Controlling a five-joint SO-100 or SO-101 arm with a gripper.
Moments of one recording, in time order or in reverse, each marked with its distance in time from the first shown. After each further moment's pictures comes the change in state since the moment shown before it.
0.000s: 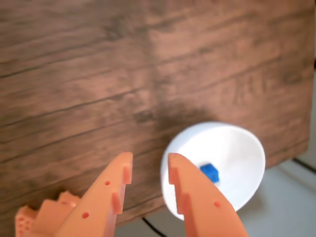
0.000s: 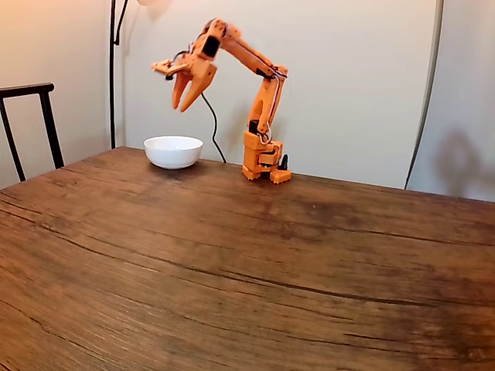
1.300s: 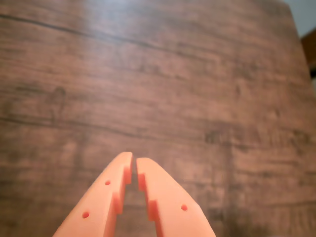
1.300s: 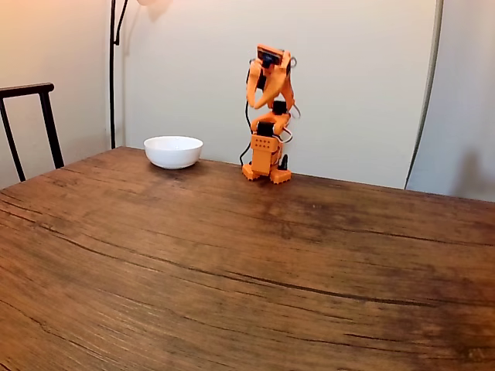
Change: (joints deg) arm -39.0 70.2 54.8 -19.5 -15.3
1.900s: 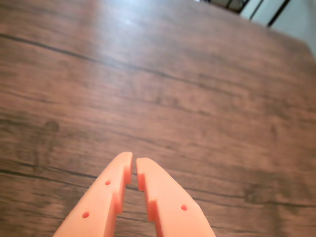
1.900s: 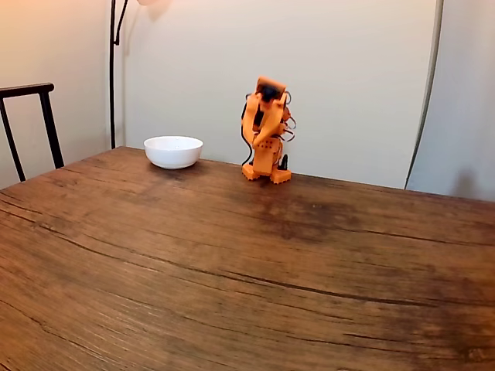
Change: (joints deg) arm -4.5 10.9 37.3 -33.0 -1.9
